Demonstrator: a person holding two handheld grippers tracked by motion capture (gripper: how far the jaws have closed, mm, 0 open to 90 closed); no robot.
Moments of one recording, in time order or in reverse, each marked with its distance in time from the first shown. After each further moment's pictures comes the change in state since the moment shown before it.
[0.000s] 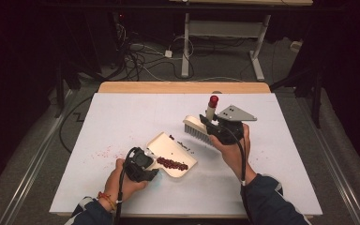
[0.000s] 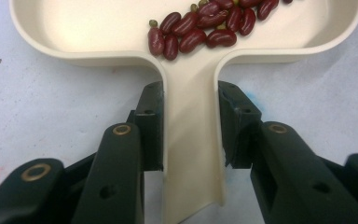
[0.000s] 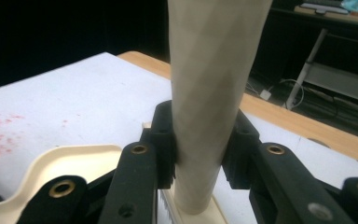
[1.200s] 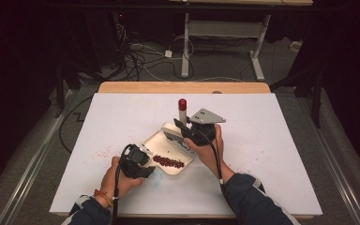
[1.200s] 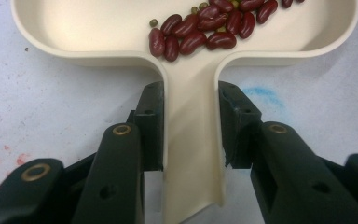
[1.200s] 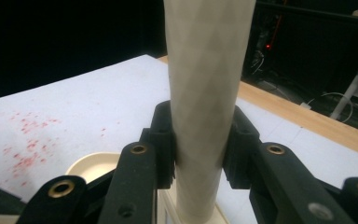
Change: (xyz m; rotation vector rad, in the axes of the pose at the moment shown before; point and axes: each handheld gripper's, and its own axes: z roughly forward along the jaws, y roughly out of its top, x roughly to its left) left arm 0.012 0.000 -0.004 0.007 -0.002 -0.034; right arm 0.043 -0.007 0.057 -0.029 0.128 -0.032
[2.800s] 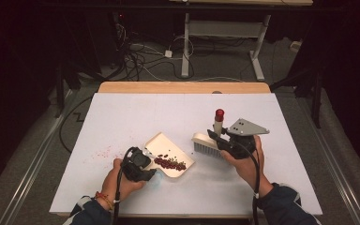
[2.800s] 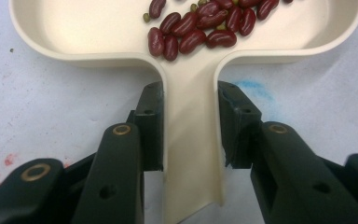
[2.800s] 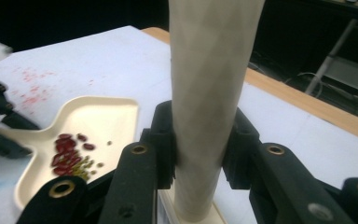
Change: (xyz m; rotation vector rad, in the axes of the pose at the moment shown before) left arm -0.010 -0.001 0.001 0.011 0.016 0.040; right arm -0.032 -0.014 -0.100 0.090 -0.047 -0.032
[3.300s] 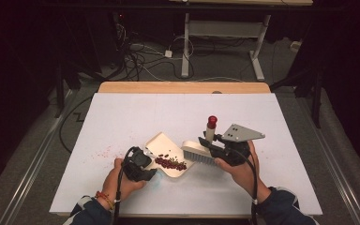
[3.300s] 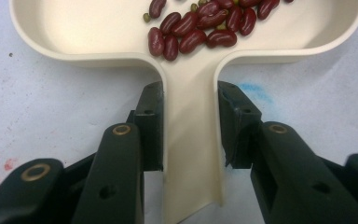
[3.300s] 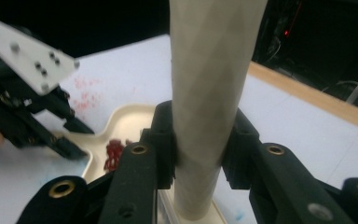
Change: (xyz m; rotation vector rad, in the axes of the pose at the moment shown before) left arm -0.001 0.001 0.001 0.001 0.003 0.007; right arm 0.021 0.005 -0.003 -0.026 0.128 0.002
